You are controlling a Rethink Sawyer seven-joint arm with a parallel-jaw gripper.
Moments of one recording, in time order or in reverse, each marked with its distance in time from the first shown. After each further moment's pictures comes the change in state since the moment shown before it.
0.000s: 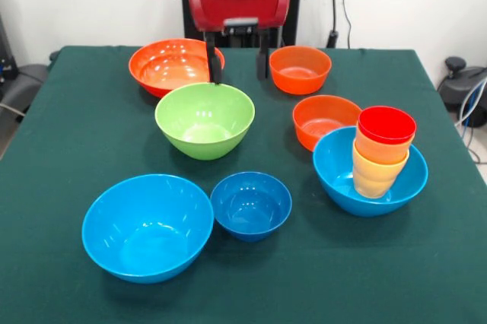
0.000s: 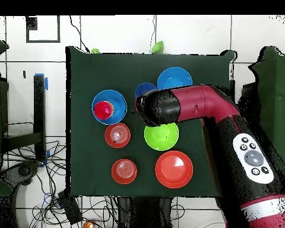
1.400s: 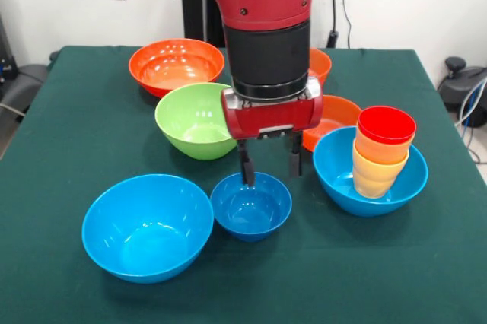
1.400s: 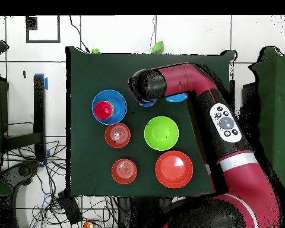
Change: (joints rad) arm 0.068 0.264 0.062 -0.285 -0.149 0.018 -0.050
